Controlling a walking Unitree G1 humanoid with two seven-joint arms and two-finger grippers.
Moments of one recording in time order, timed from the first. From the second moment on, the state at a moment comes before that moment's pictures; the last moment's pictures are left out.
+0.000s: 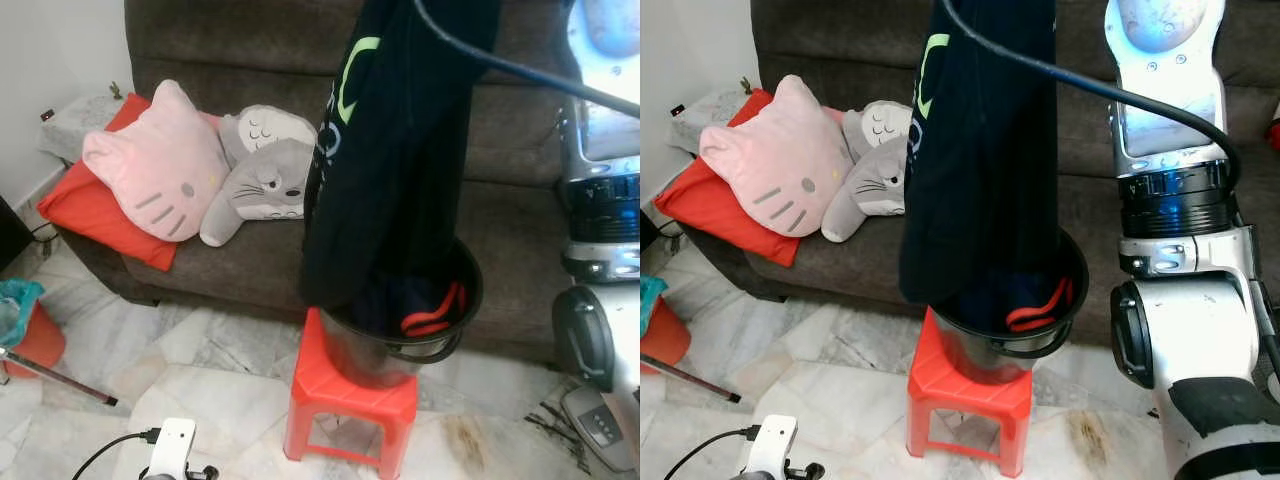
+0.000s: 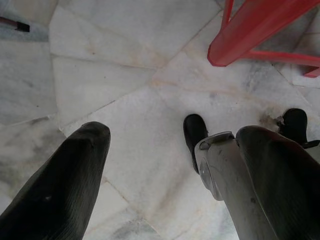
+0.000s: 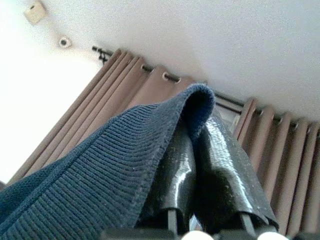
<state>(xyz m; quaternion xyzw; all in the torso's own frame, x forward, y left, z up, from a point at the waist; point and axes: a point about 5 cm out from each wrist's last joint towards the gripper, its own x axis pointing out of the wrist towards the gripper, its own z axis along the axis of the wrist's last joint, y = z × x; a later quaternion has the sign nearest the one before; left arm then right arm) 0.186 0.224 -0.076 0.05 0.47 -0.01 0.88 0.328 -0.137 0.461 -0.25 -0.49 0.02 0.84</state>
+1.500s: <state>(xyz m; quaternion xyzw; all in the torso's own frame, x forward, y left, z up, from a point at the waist) 0.178 0.230 -0.078 0.06 0.47 -0.01 0.88 0.263 -0.189 0.153 -0.10 -0.01 -0.11 0.99</state>
